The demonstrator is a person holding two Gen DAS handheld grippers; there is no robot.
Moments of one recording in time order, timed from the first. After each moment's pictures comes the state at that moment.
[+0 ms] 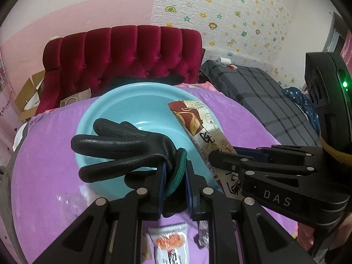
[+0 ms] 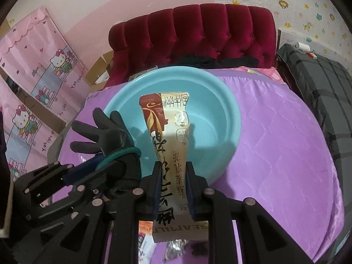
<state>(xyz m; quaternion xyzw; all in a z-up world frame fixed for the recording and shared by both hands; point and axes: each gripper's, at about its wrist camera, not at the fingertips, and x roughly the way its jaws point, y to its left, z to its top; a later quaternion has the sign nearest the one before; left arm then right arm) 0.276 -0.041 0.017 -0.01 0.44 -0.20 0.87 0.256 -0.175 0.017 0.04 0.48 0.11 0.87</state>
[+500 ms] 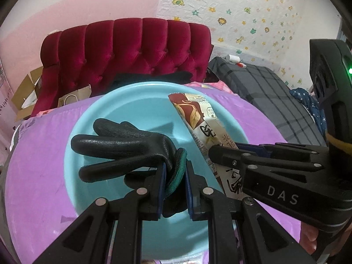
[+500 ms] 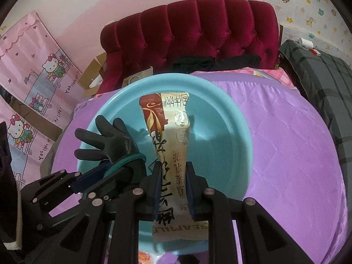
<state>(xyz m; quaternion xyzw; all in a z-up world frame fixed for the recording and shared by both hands) 0.334 -0.043 -0.015 -0.01 0.46 -0.18 0.87 0.328 -0.174 -0.006 0.05 0.49 0.10 0.87</state>
